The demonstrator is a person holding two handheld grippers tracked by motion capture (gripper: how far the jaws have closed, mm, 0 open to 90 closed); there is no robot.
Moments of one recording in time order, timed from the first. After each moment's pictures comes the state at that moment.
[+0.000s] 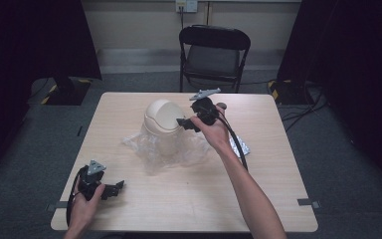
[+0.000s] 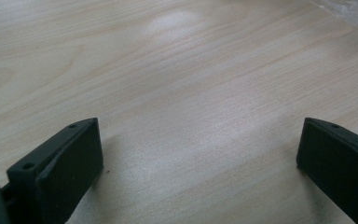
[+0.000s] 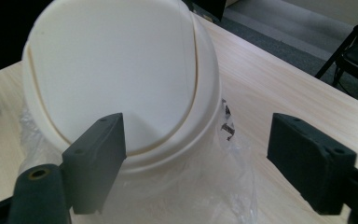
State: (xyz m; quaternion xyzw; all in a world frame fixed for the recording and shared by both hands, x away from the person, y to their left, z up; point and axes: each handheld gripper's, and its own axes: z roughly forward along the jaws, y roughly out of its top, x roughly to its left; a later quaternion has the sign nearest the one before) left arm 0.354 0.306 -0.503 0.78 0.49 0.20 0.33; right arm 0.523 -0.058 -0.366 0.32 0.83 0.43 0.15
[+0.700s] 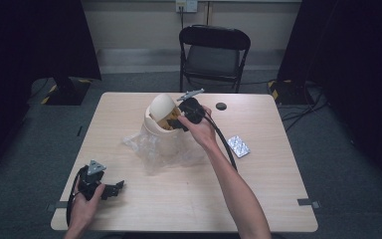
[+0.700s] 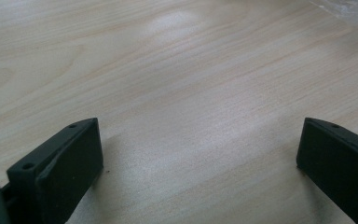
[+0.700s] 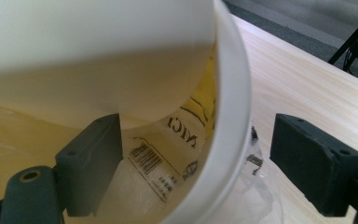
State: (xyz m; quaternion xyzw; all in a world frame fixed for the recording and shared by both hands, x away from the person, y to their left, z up) left arm 0.354 0.306 -0.503 0.78 0.49 0.20 0.33; right arm 0.549 -0.022 -0.395 0.33 0.84 0.41 0.14
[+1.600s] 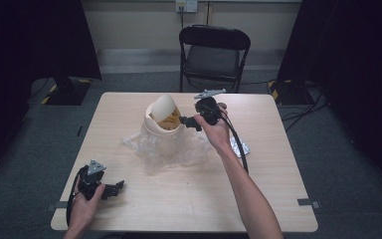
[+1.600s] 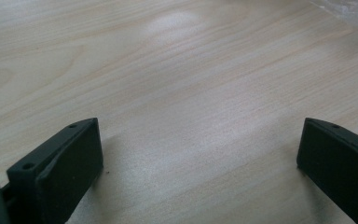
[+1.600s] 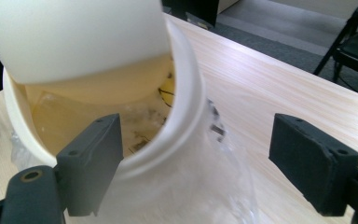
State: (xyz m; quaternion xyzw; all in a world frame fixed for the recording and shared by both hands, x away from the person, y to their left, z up) left arm 0.354 0.305 -0.504 0.78 0.49 0.20 0.33; right arm 0.524 -0.074 -0.371 0.36 0.80 0.45 0.15
